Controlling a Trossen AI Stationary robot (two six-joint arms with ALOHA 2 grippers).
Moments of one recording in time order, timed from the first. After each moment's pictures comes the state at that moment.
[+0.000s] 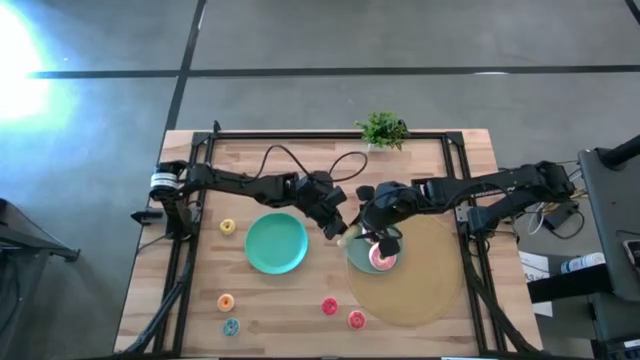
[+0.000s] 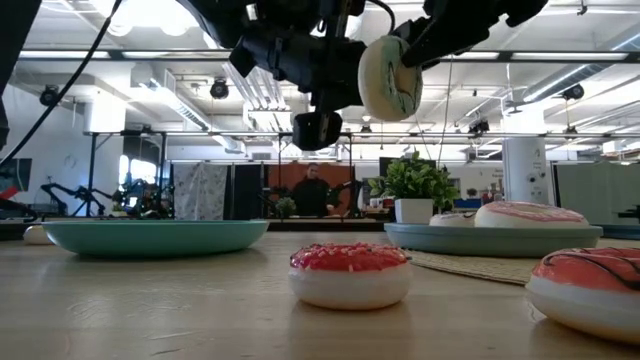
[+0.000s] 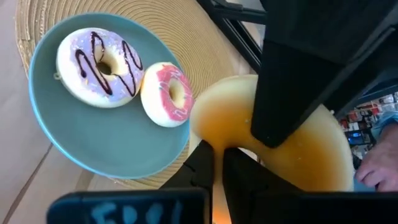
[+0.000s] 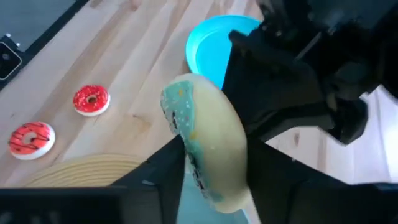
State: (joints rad) left arm 0.08 1.78 1.24 0.03 0.46 -0.74; right arm 0.07 1.35 1.00 -0.37 -0.15 -0.21
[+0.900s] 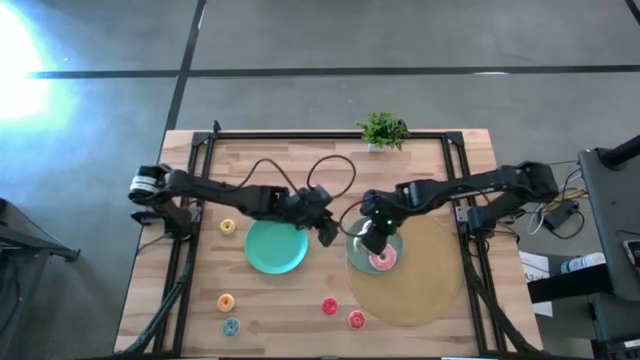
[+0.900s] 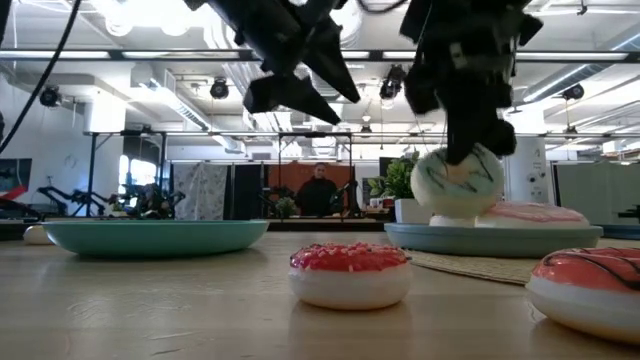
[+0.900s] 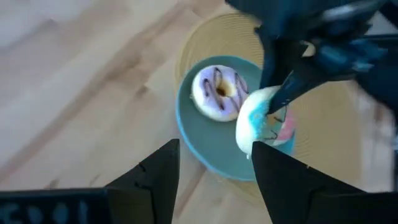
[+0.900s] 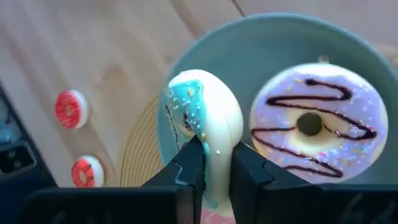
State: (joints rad) left arm -0.08 1.64 1.24 -0.29 -0.21 -0.68; right arm 0.00 1.50 0.96 -0.60 -0.26 0.75
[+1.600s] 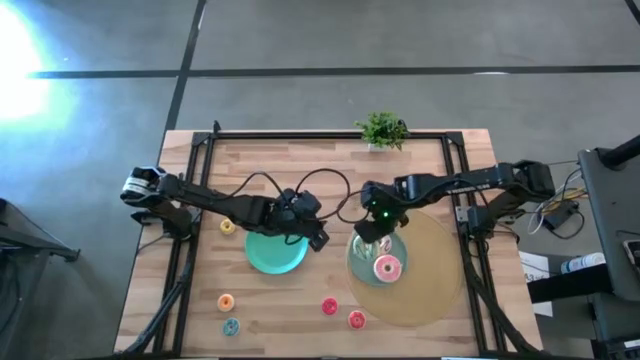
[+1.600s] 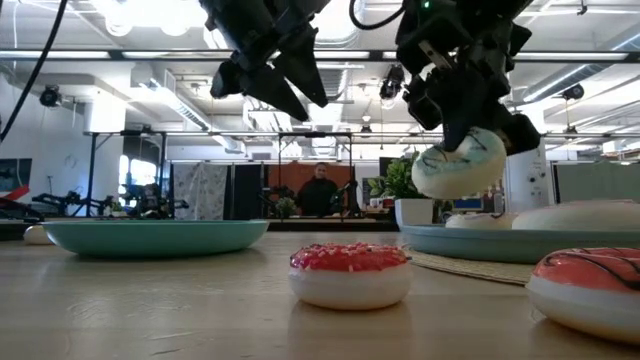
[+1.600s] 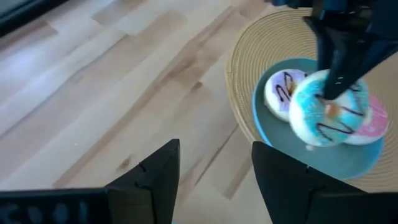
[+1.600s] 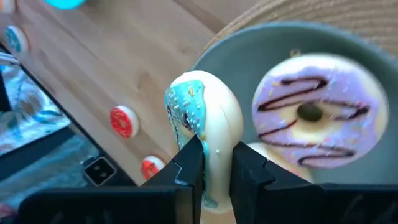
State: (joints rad) left arm -0.17 1.60 1.24 -0.46 -0.47 -0.68; right arm -0.06 1.50 0.96 -0.59 -0.44 1.08
